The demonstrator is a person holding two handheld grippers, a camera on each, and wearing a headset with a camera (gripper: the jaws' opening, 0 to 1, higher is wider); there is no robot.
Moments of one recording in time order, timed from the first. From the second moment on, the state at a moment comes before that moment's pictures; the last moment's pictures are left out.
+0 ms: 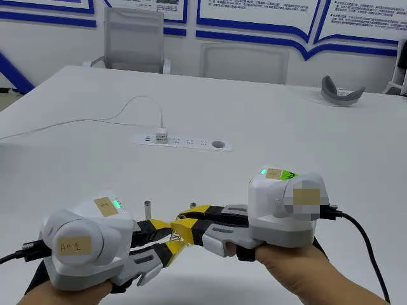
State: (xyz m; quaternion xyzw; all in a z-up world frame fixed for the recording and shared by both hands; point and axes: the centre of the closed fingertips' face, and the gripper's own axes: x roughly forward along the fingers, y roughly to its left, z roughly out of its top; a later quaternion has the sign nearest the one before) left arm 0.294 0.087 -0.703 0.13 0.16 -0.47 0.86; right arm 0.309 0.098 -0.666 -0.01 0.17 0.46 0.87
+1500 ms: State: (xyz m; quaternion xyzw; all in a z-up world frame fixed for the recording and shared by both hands) left arm 0.296 0.146 -0.752 0.06 0.17 -0.38 0.91; right arm 0.402 0.145 -0.656 -0.08 0.16 0.45 0.87
